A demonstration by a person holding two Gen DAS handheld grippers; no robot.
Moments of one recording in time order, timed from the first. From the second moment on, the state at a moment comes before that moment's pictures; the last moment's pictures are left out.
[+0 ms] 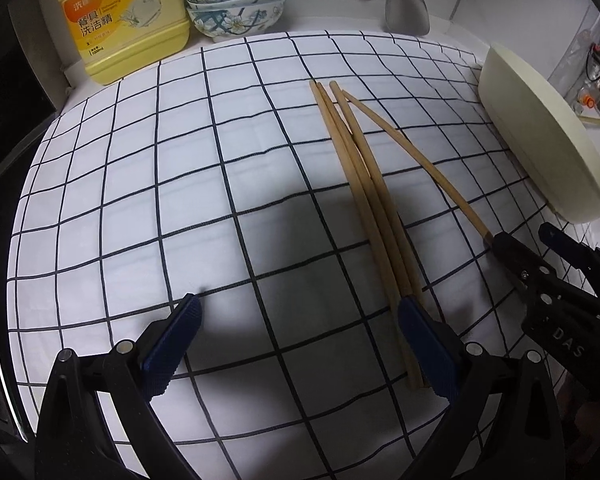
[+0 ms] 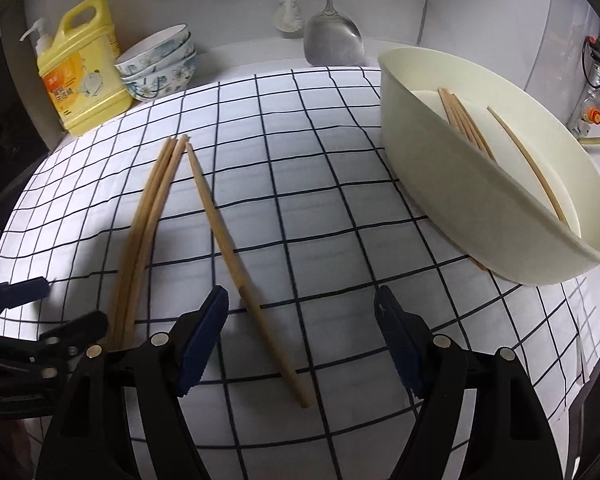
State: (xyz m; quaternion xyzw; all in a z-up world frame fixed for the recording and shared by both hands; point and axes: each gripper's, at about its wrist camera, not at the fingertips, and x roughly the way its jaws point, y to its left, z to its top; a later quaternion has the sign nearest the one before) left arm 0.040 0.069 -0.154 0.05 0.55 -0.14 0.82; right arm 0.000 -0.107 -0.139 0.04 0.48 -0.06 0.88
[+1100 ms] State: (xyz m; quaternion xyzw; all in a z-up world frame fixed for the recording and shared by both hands) left arm 0.057 0.104 -0.158 0.05 0.55 -0.08 0.83; right arm -0.004 -0.106 -0.138 0.03 0.48 -0.03 0.88
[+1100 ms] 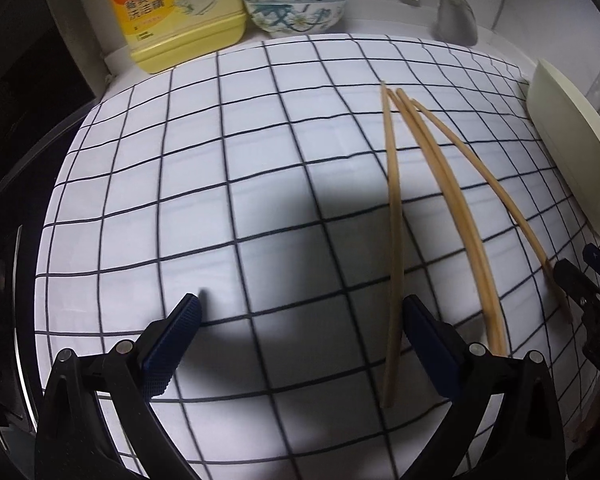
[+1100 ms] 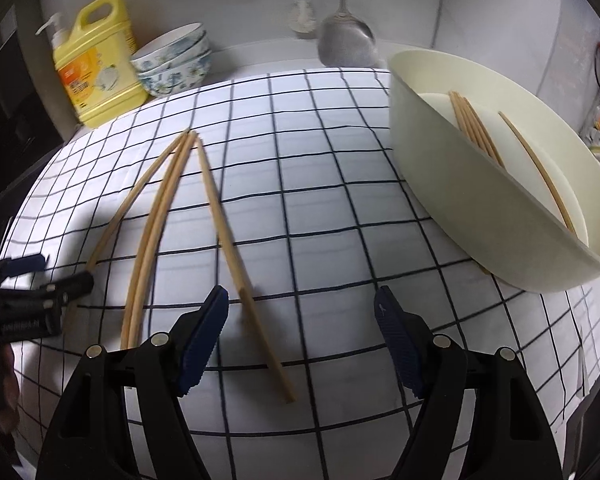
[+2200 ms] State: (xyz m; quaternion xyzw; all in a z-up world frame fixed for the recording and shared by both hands) left arm 0.121 0.088 -0.155 0.10 0.51 -0.08 0.85; right arm 0.060 -0.094 -0.152 -0.06 0.46 0.05 0.88
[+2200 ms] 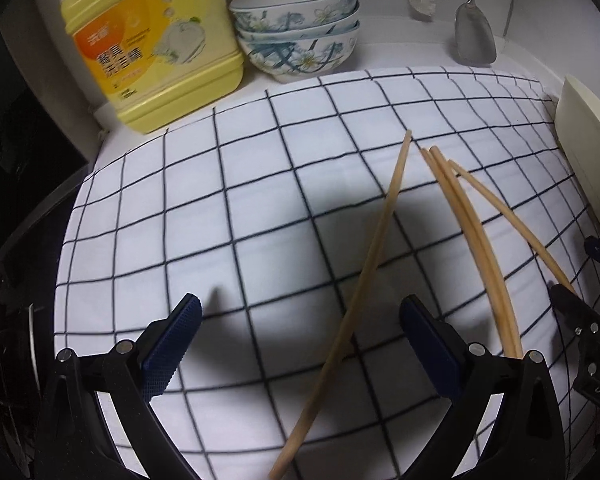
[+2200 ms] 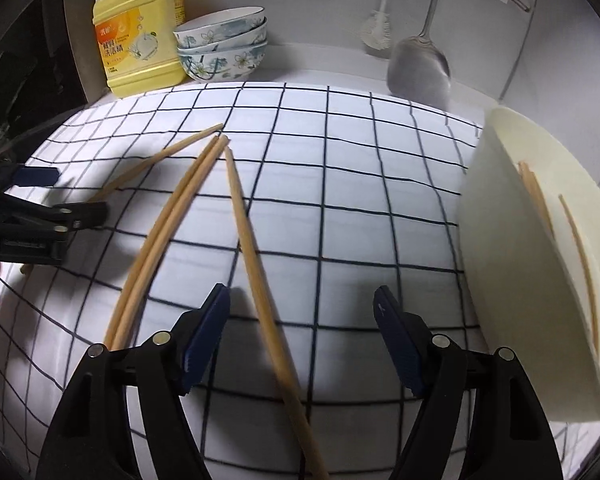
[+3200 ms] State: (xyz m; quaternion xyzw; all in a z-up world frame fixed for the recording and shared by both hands) left arm 0.107 0.070 -0.146 0.06 0.51 -0.18 0.84; right arm 0.051 -0.084 -0.146 0.00 0.48 0.07 0.87
